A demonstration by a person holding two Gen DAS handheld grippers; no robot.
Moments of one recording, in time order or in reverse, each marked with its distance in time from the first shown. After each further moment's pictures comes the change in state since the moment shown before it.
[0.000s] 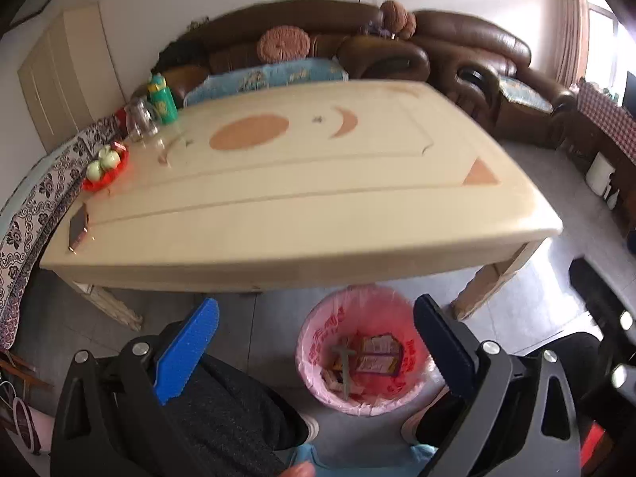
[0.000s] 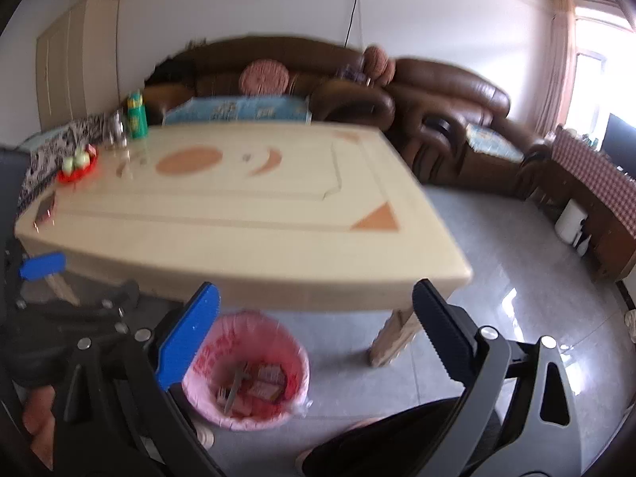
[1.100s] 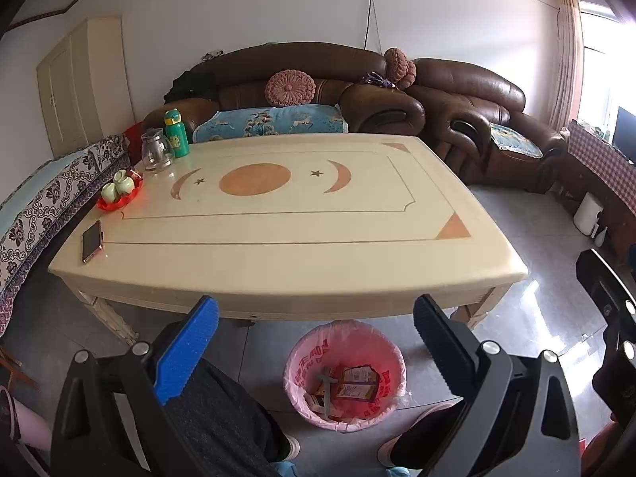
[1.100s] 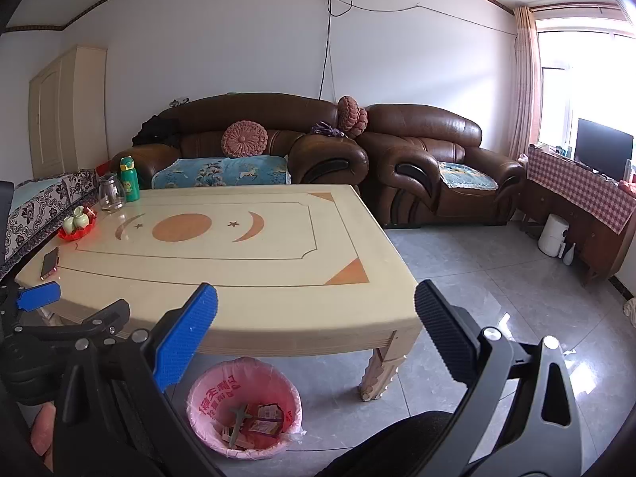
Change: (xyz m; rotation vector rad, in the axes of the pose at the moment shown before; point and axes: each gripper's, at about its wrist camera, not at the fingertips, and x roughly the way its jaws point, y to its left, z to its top) left arm -0.075 -0.001 0.007 -0.063 -0.139 -0.022; right arm -0.076 -0.022 0.015 0.070 -0.173 -0.044
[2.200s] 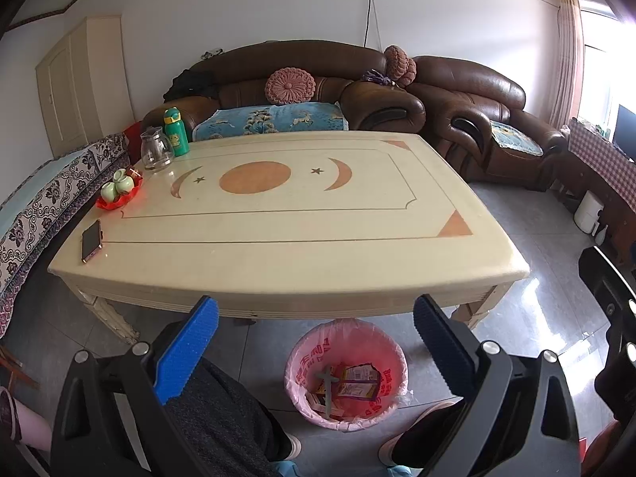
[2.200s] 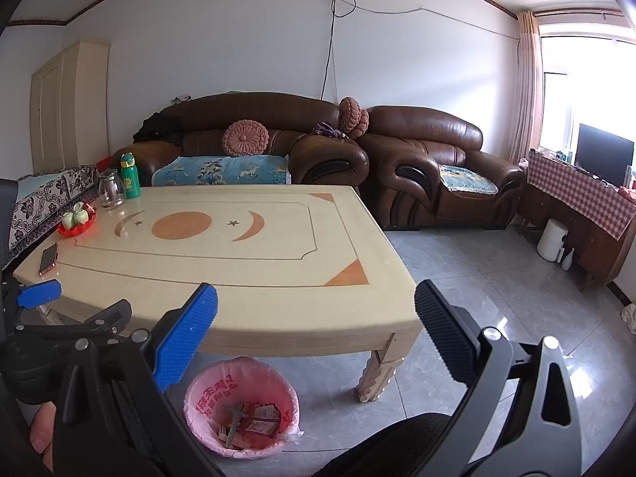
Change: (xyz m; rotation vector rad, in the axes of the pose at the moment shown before) left arm 0.006 0.003 -0.001 0.003 0.007 -0.003; right arm 0.000 0.000 0.002 -0.015 -0.001 -0.001
